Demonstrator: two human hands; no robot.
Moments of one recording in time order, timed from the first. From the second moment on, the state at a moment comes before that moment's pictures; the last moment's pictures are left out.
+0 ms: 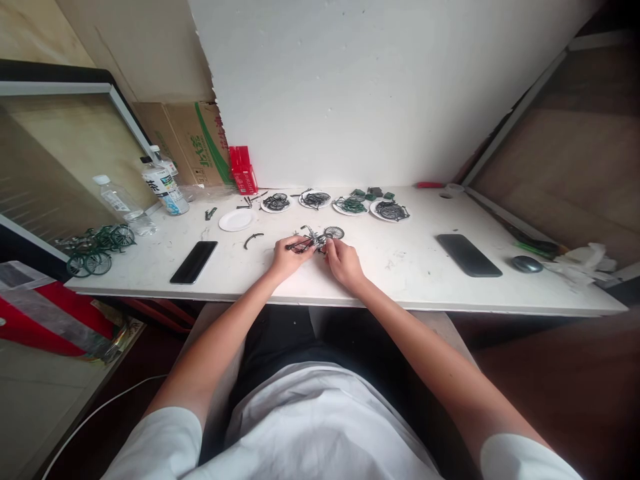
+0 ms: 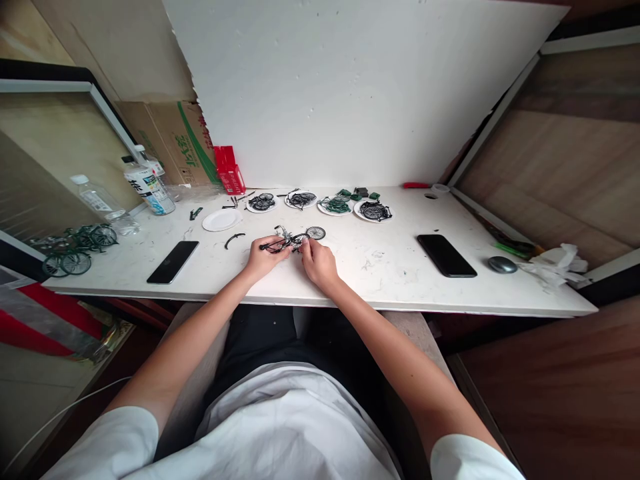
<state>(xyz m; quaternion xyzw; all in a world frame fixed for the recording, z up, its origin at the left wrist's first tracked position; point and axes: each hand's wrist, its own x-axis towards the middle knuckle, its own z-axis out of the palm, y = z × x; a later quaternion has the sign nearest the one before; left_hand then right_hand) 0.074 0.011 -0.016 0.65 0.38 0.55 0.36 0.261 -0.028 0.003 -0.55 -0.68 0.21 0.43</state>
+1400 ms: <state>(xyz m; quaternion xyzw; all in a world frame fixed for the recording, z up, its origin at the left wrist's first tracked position) 0.075 0.011 -0.017 0.64 0.38 0.55 0.38 0.262 -0.029 0.004 -0.56 -0.69 0.21 0.41</state>
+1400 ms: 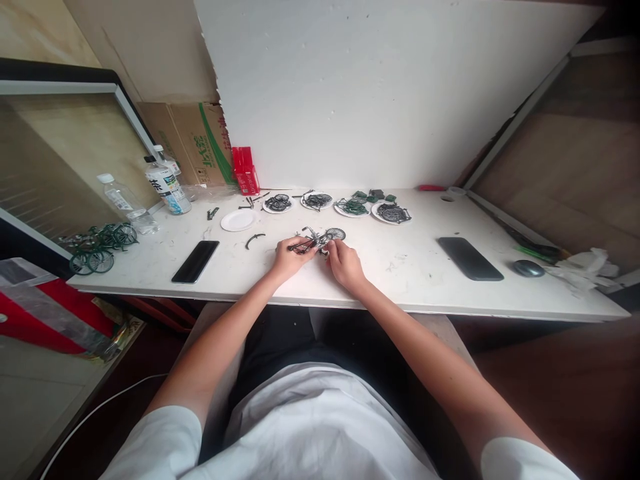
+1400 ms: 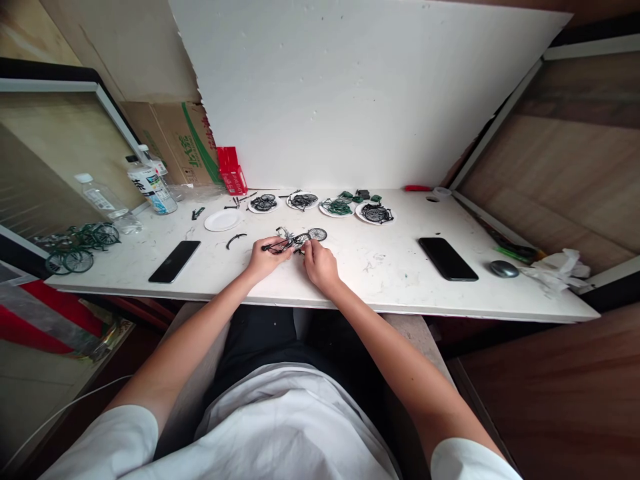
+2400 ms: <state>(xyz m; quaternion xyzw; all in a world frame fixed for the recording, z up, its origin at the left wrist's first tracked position) 0.076 0.008 -0.012 0.63 0.38 0.55 0.39 0.261 -0.029 0.005 -0.57 -0.68 0.21 0.42</state>
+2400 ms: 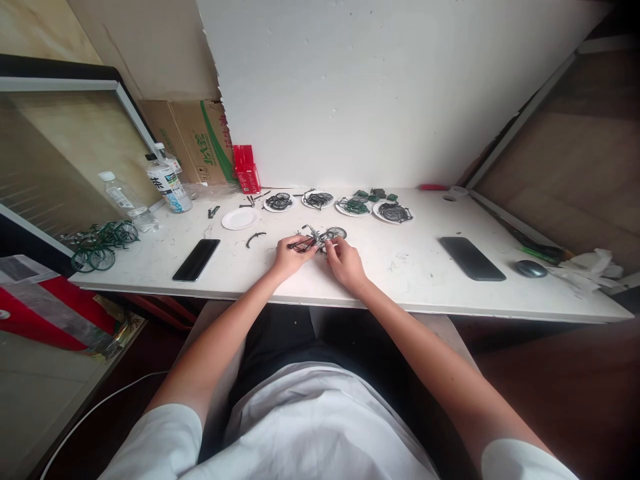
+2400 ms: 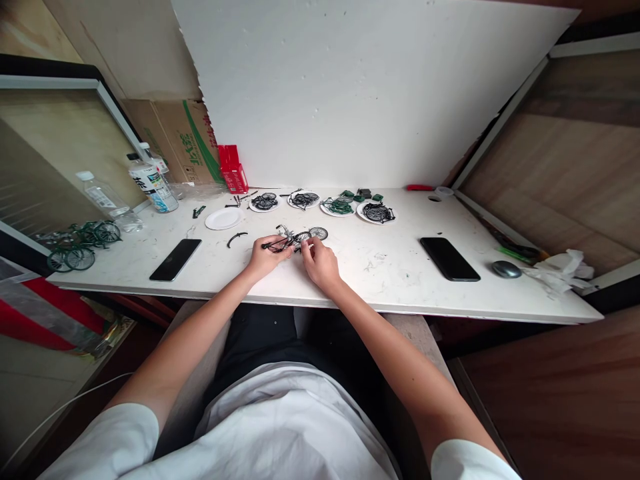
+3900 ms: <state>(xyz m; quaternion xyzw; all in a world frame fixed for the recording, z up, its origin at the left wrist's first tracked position) 0.076 0.013 -0.021 0.63 0.38 0.57 0.37 0.261 -0.028 0.002 -0.57 -0.67 0.18 0.43</state>
